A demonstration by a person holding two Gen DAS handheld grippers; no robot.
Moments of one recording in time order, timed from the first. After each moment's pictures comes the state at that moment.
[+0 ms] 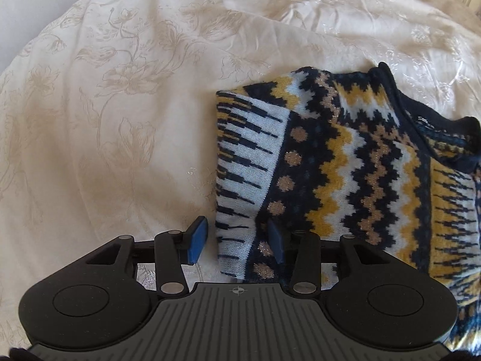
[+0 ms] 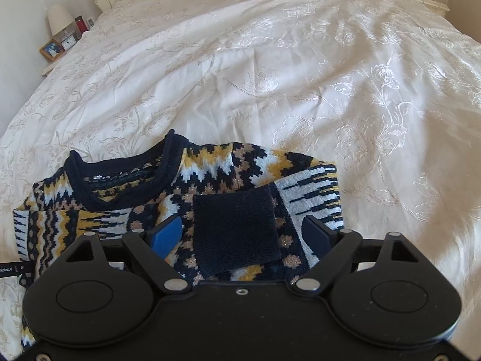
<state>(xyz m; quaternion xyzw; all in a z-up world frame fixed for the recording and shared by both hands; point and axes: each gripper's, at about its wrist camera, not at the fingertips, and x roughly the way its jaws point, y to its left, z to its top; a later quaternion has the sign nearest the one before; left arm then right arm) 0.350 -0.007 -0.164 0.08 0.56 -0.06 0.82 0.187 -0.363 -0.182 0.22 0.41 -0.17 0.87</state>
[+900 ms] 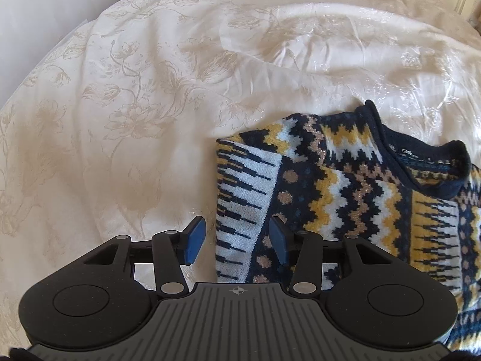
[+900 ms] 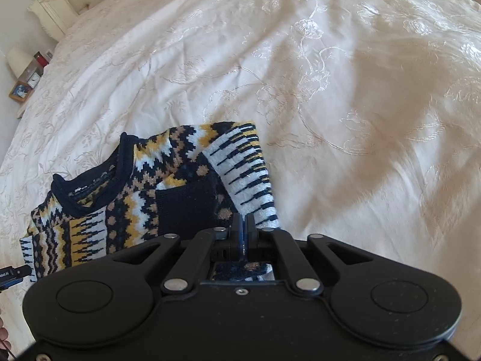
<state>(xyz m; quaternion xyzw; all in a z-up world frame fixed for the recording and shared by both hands) 0.359 -0.016 -0.136 0.09 0.53 -0.07 0.84 0.123 -0.393 -0.175 0.33 0.41 -0.21 0.83</state>
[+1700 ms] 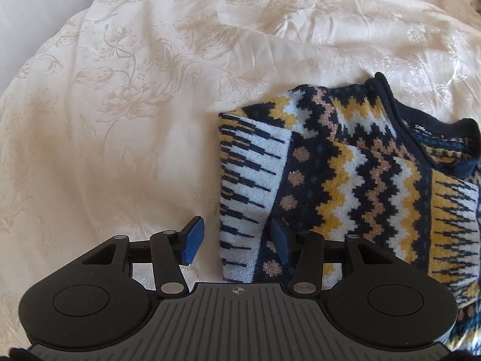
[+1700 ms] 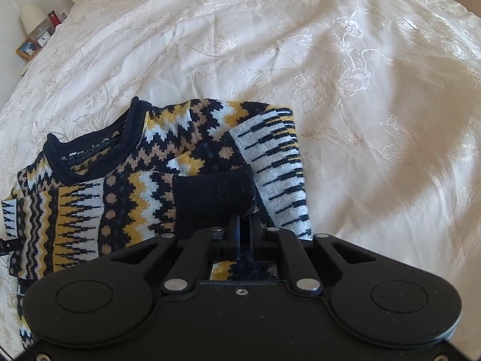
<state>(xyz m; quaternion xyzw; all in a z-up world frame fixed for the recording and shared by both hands) 0.356 -0.010 -0.148 0.11 0.55 -0.06 0.82 0.153 -0.363 -0.188 0.23 0.45 -0.21 0.84</state>
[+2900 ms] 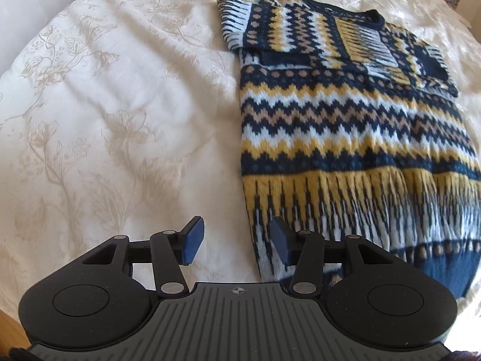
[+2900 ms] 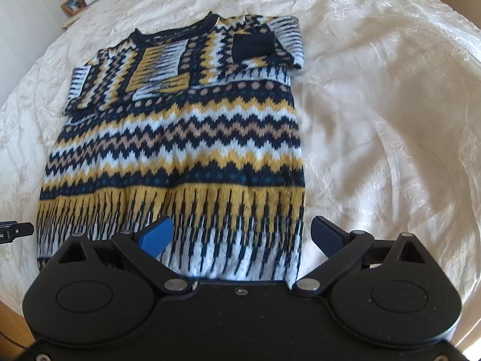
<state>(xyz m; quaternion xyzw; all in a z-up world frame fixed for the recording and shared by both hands) 0.105 0.076 -0.123 0.13 0.56 -0.14 0.81 -0.052 -0.216 -0.177 0.19 0.47 -0.14 0.85</state>
